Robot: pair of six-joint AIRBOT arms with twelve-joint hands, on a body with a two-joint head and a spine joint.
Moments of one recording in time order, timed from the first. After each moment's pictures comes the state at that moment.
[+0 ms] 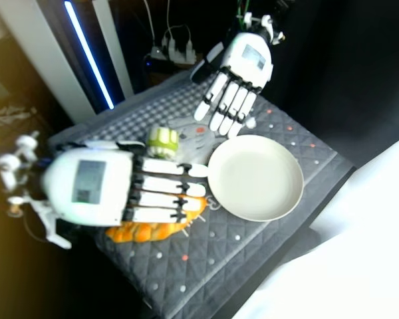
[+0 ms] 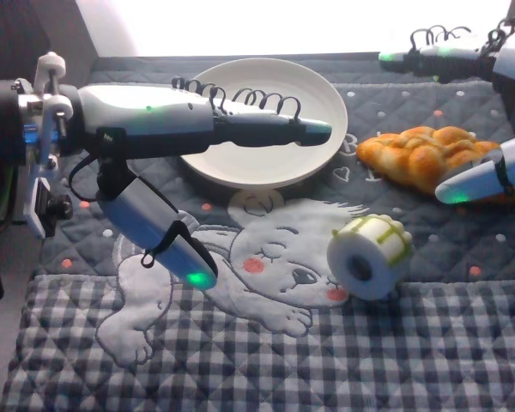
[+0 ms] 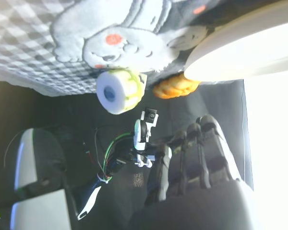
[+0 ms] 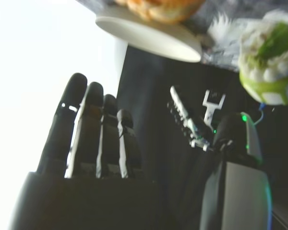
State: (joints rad) left arm 0.35 -1.08 1.32 1.16 -0.71 -0.18; right arm -0.40 -1.02 1.42 -0.44 0.75 -0.26
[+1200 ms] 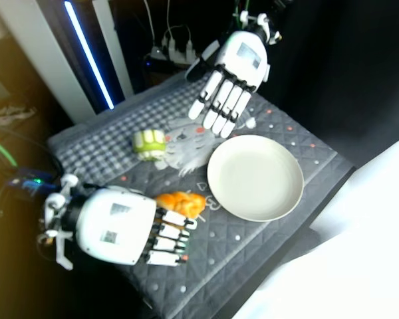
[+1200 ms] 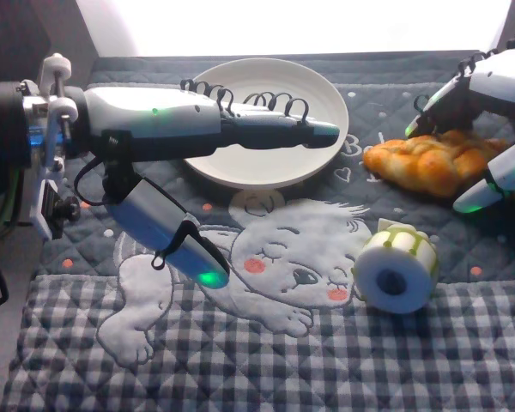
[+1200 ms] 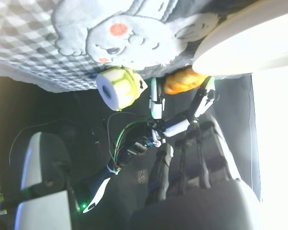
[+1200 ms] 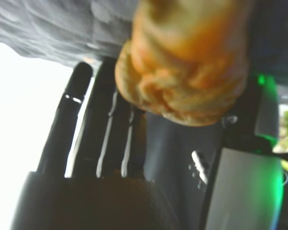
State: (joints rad) left arm 0.34 -1.08 1.31 1.15 -0.72 -0.17; right arm -0.39 -1.14 1.55 -0.45 0.54 -0.25
